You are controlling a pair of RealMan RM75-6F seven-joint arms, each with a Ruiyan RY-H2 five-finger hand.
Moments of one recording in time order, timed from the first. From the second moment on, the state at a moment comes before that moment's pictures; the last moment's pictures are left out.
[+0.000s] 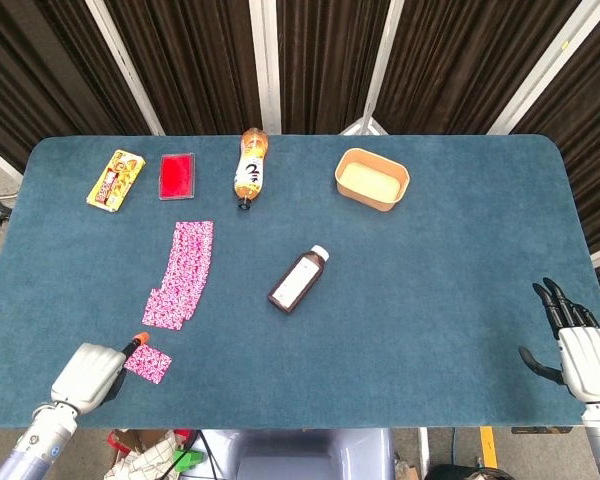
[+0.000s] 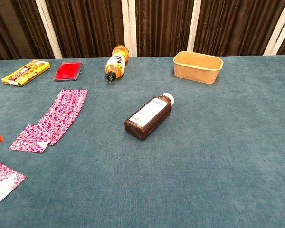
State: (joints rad) left arm -0.33 -1.11 0.17 -2.02 1.27 1.20 0.65; right arm 0.09 -1.11 0.05 -1.53 -1.55 1.49 0.10
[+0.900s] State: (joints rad) left arm -0.54 -1.28 0.06 -1.78 0.91 0.96 0.75; right arm 0.09 -1.11 0.06 -1.53 -1.54 1.48 0.10
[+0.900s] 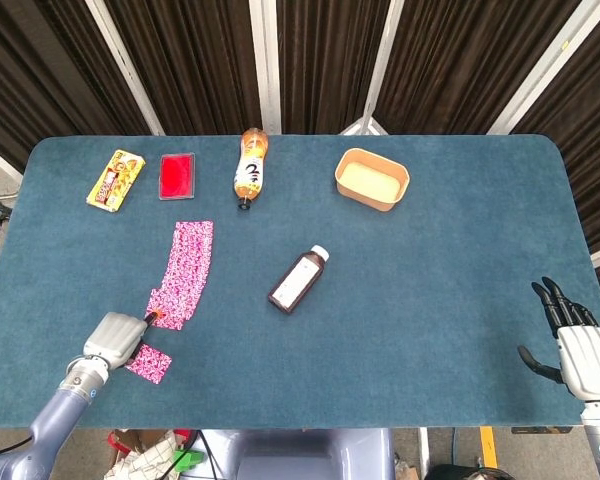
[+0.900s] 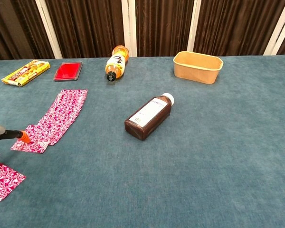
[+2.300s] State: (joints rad) left arm -0.50 -1.19 0.16 -1.73 0.86 1.00 0.67; right arm 0.09 -1.11 0.05 -1.53 -1.55 1.49 0.11
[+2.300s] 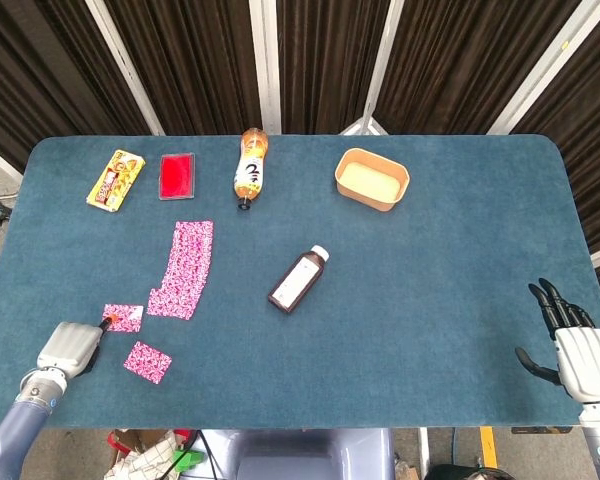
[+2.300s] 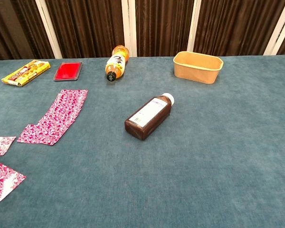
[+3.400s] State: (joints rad) left arm -0.34 -0.97 0.16 -1.96 1.15 1.26 0.44; right arm 0.09 -1.11 0.05 -1.54 -1.56 1.50 0.12
